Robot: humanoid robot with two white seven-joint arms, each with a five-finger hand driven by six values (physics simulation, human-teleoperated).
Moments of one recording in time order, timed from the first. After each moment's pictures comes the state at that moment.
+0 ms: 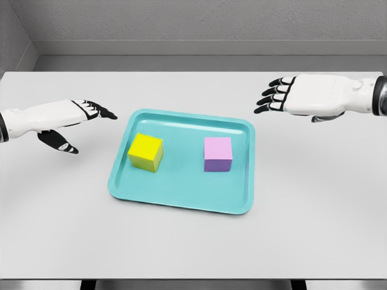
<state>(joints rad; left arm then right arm) -0.55 0.85 -0.50 -1.38 -0.20 -0.61 -0.61 -0.87 -0.97 0.75 -1.68 0.42 -0.61 0.61</state>
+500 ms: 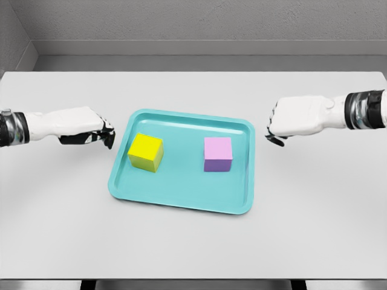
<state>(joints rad) -0.62 0.81 -0.63 -1.36 -0.22 -0.61 -0.61 -0.96 -0.92 0.98 -1.67 0.51 -0.61 0.61</state>
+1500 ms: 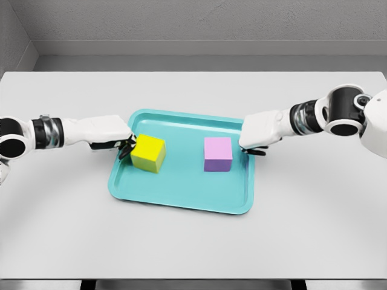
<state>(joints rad) -0.66 0.68 -0.70 -1.32 -0.31 -0.61 -0.61 -1.06 -0.70 1.21 -1.43 0.58 -0.61 0.61</state>
